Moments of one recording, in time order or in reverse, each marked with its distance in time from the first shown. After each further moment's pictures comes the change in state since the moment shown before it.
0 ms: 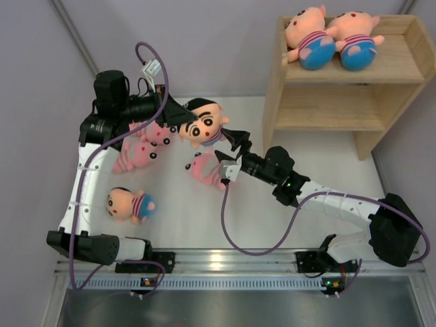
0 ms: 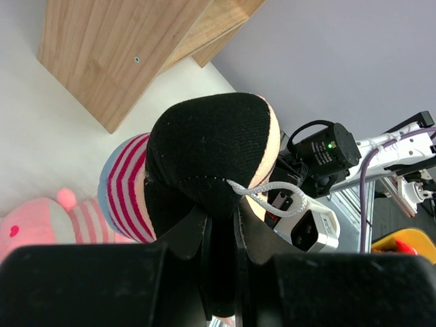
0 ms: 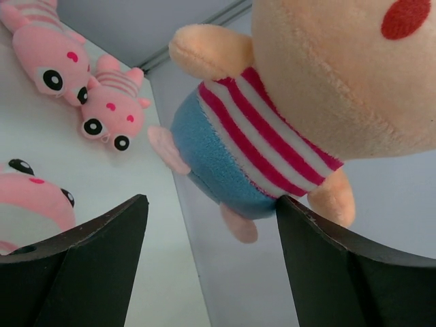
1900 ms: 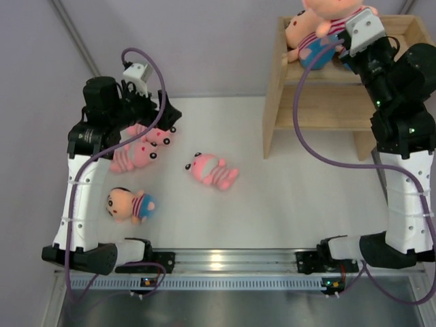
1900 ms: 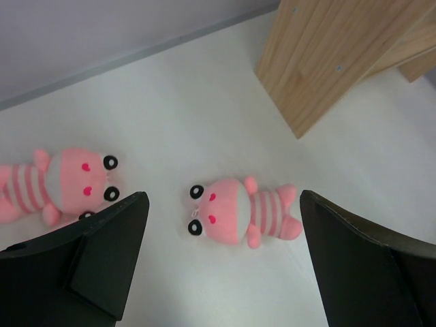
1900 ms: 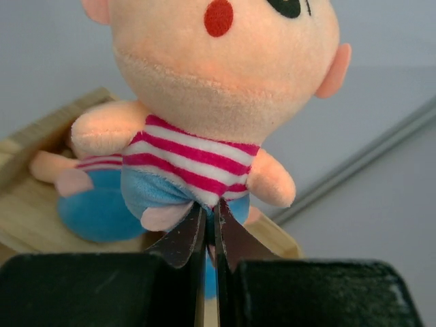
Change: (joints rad) left arm 0.013 -0.070 0.065 -0.152 -0.547 0.377; right arm -0.632 0.011 1.213 -1.060 0.166 0.307
